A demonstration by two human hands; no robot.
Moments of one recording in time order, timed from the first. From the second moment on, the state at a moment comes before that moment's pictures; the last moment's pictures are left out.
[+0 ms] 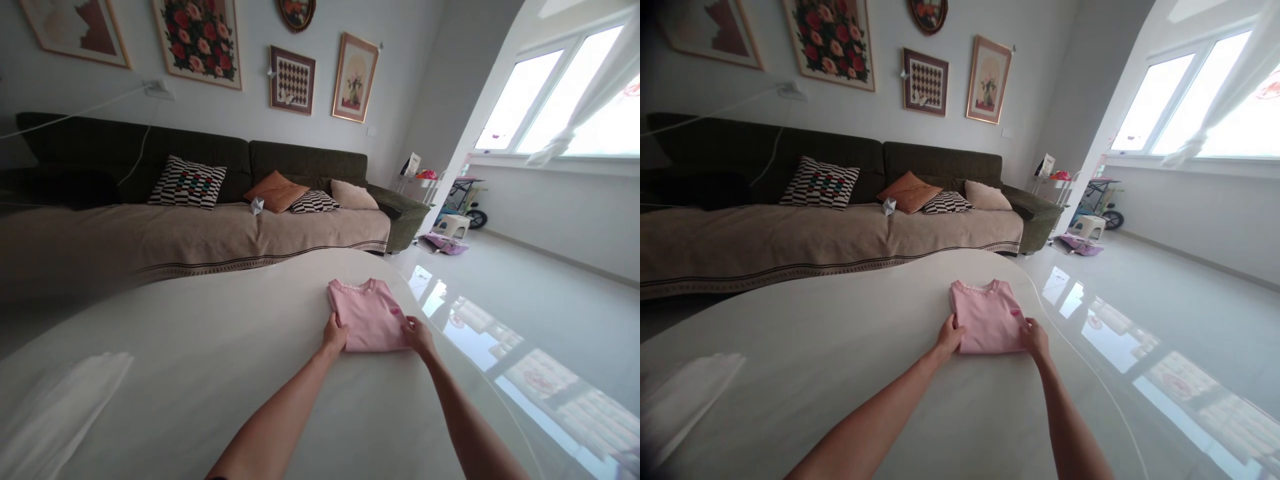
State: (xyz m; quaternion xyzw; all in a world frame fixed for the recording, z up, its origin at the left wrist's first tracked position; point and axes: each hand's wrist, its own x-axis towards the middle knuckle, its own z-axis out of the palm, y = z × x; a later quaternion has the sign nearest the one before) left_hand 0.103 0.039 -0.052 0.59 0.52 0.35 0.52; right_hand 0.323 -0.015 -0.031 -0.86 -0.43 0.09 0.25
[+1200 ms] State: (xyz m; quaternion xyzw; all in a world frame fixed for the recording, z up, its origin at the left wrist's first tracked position) left_hand -0.334 -0.185 -0.013 0.60 0.66 0.44 0.12; right_hand -0.077 -0.238 -0.066 -0.71 -0.70 0.06 0.07
